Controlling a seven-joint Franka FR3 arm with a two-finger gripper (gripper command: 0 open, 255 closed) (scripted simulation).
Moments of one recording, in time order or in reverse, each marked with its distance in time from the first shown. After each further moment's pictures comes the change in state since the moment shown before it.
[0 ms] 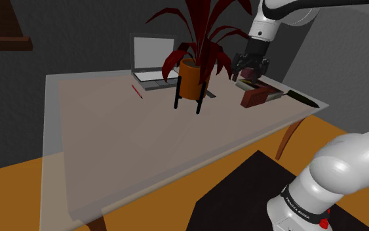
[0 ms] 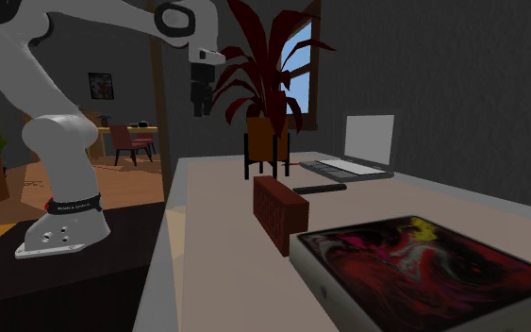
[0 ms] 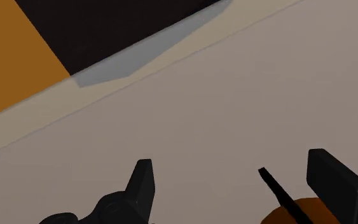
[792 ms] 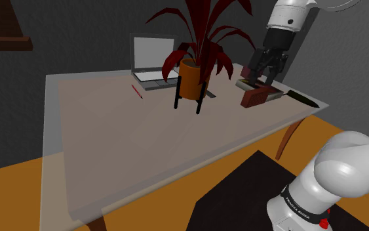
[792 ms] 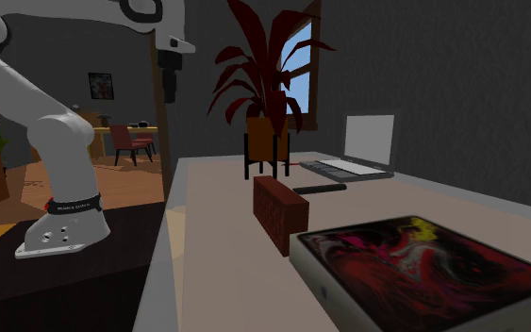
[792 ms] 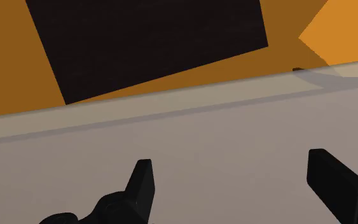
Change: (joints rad) arm 0.116 -0.286 0.045 -0.084 0.044 -0.212 -0.133
